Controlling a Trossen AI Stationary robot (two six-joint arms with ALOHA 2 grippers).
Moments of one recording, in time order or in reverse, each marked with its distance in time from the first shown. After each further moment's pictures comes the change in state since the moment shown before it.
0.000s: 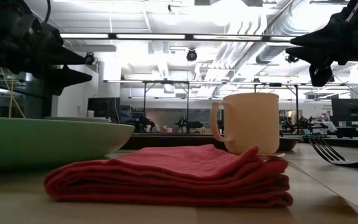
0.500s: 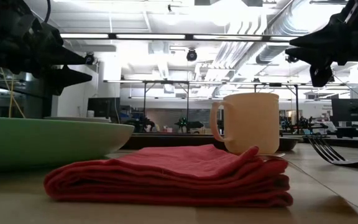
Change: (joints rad) left arm 0.000 0.000 0.000 0.000 0.000 -0.004; right arm 0.000 0.000 0.000 0.000 0.028 0.000
